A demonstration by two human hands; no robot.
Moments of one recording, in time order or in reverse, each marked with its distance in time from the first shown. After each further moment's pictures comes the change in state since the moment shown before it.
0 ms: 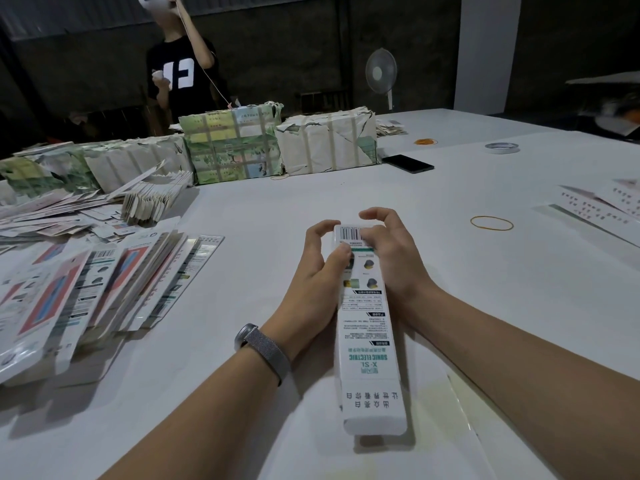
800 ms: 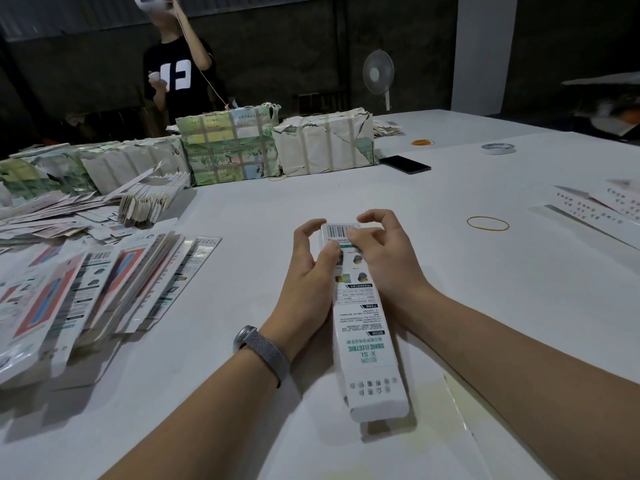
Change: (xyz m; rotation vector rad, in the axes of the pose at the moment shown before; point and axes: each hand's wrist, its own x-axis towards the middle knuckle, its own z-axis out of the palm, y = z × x) left_hand 0.001 0.000 0.001 0.059 0.153 0.015; right_hand 0.005 0.008 0.000 -0.127 0.054 -0.045
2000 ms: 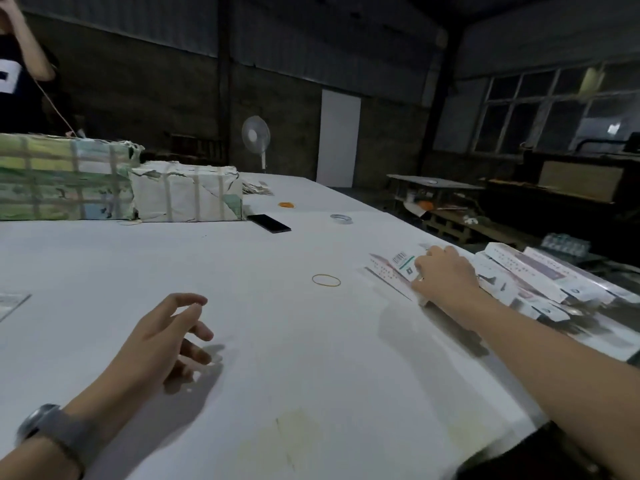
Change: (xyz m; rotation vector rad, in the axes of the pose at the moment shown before) left_hand -0.007 0.012 0.002 0.055 -0.089 -0.150; right_hand 0.000 -0.111 -0.290 -2.025 0.347 0.143
